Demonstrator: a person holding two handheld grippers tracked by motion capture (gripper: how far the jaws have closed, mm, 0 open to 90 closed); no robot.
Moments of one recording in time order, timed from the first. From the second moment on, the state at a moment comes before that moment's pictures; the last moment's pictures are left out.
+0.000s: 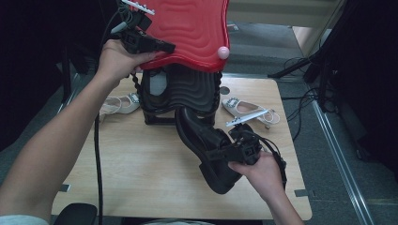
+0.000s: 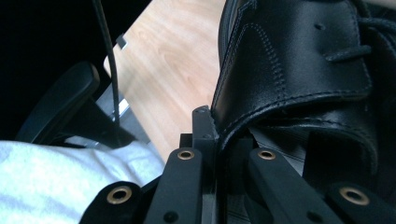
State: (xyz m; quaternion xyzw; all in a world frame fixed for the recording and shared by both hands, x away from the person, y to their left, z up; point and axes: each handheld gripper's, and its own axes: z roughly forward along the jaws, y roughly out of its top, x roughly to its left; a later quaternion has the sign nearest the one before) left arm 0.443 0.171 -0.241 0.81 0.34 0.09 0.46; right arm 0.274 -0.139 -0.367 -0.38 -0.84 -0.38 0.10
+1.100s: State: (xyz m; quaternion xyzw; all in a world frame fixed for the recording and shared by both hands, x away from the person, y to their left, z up) left arm 0.445 0.175 -0.243 0.81 0.34 0.08 0.47; right arm 0.367 -0.052 -0.370 -0.44 -0.79 -0.40 -0.16
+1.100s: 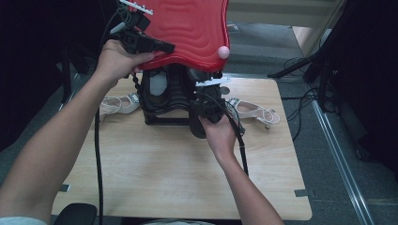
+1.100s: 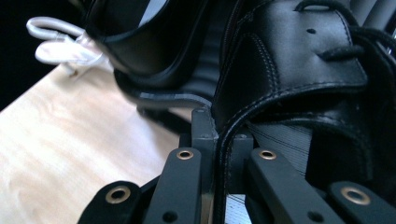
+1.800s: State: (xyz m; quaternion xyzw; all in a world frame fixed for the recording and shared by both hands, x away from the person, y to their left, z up) left arm 0.446 0.176 -0.242 0.81 0.34 0.07 0.47; right arm 0.389 -0.019 -0.385 -0.44 -0.76 -0.41 -0.23
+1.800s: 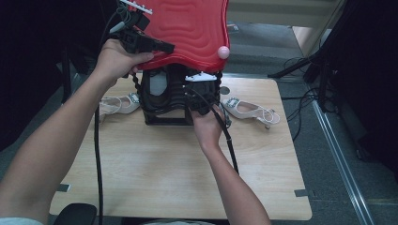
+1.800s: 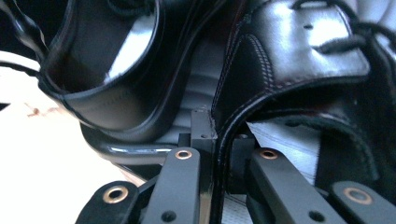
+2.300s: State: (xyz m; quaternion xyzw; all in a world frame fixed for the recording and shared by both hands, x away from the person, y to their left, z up) left arm 0.446 0.175 -0.242 0.81 0.34 0.08 0.47; right arm 0.395 -0.016 -0.383 -0.43 -0.77 -0.43 -0.19
